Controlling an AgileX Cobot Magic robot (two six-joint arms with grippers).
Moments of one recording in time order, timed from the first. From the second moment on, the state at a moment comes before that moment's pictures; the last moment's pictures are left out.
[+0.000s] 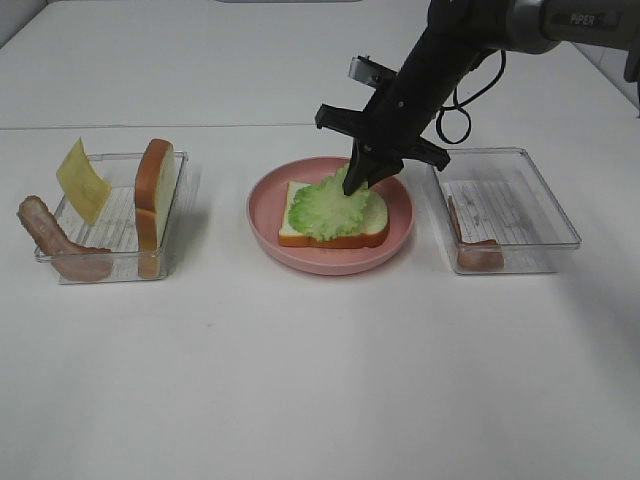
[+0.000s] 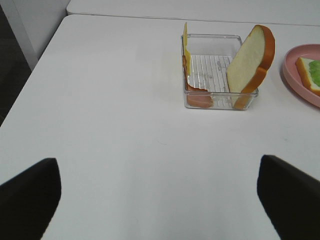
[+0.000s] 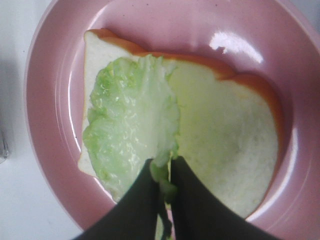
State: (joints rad) left arm 0.12 0.00 -0.50 -0.06 1.05 0.00; right arm 0.32 2.42 -2.01 0.43 1.06 0.03
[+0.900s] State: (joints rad) left arm 0.12 0.00 -0.50 -0.06 1.05 0.00; right arm 0.32 2.32 -2.22 0.22 1.21 0.12
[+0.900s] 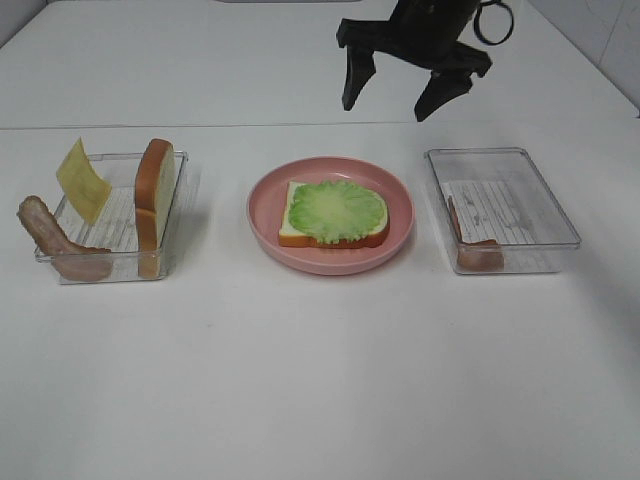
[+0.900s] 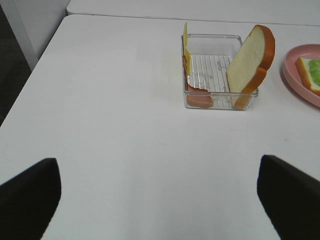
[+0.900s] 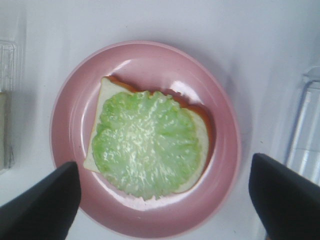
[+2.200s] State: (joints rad) left arm 0.12 0.00 -0.50 -0.06 1.05 0.00; right arm 0.32 2.18 -1.61 0.00 1.03 0.22
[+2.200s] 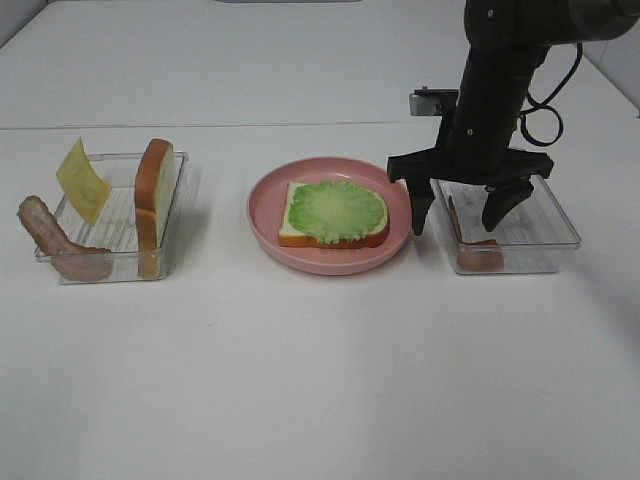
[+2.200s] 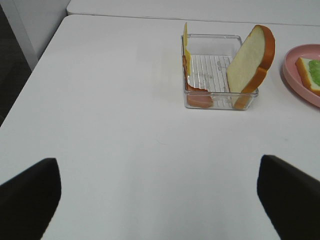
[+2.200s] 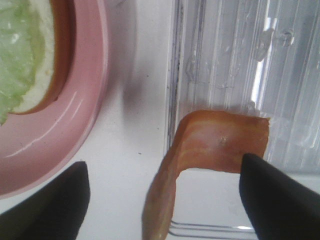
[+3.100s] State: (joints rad) left arm 0.12 0.00 -0.50 -0.06 1.05 0.00; right arm 0.32 2.18 -1.61 -0.01 1.06 0.22
